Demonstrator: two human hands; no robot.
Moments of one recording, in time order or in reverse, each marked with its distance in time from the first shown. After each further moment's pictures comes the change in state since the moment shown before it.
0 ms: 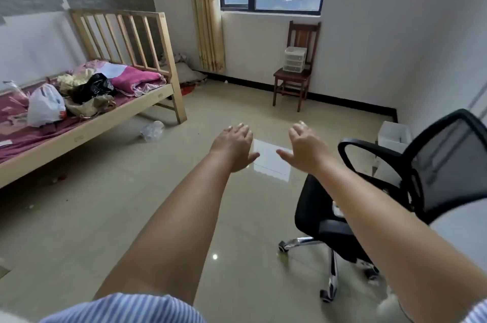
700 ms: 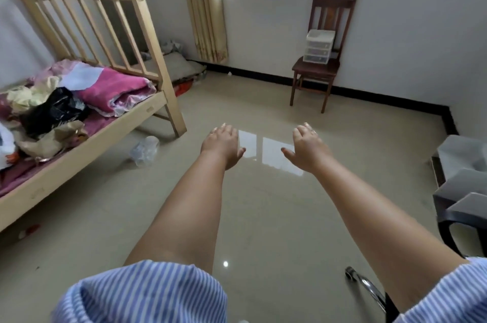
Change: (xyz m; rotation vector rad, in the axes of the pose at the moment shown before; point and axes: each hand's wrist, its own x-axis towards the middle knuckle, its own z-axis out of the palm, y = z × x) left_hand 0.454 -0.327 0.101 -0.006 -0.184 -0.151; right_hand 0.542 -0.003 0.129 0.107 -0.161 0.138
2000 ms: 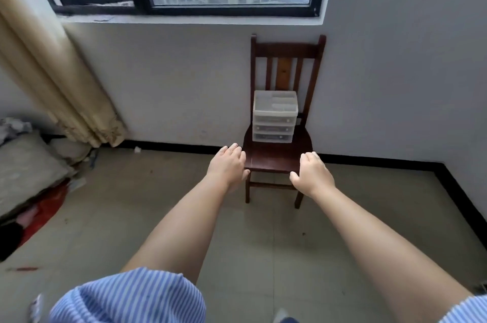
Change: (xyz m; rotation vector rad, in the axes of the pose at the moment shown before) left_hand 1.223 0.071 -0.096 0.109 0.048 0.512; right_hand 1.067 0.405 -0.083 0.149 0.043 0.556
